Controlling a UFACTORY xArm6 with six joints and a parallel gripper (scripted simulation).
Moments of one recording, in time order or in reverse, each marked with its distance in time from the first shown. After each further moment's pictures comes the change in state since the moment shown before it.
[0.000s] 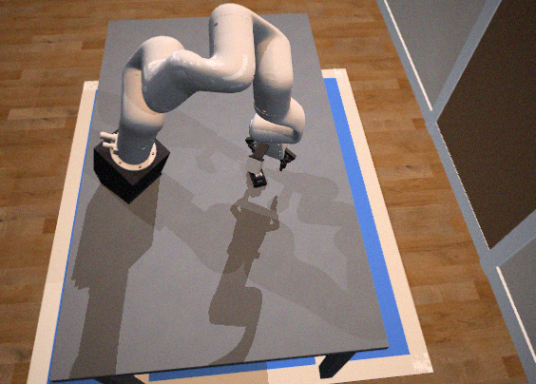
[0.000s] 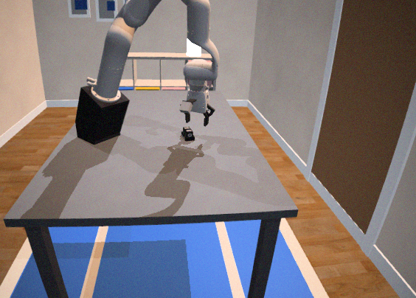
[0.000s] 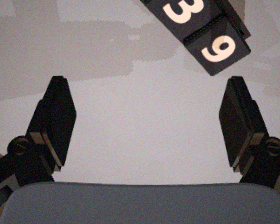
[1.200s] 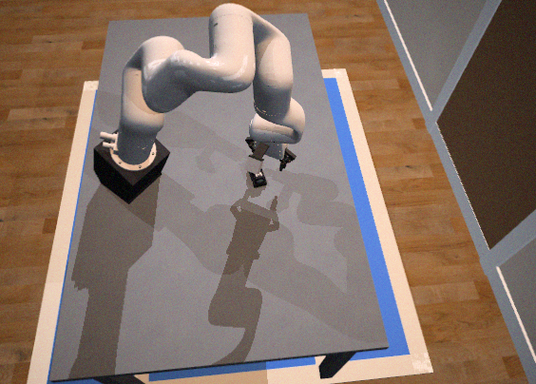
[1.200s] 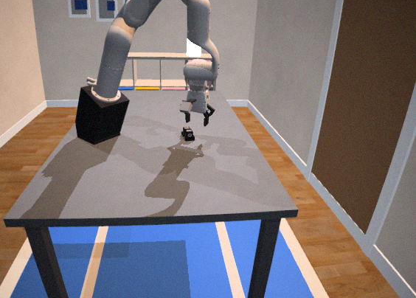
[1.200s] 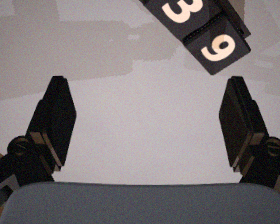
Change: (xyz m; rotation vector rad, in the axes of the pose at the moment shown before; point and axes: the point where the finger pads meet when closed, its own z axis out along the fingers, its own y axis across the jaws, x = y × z) arm 0.000 0.000 0.000 0.000 0.000 0.012
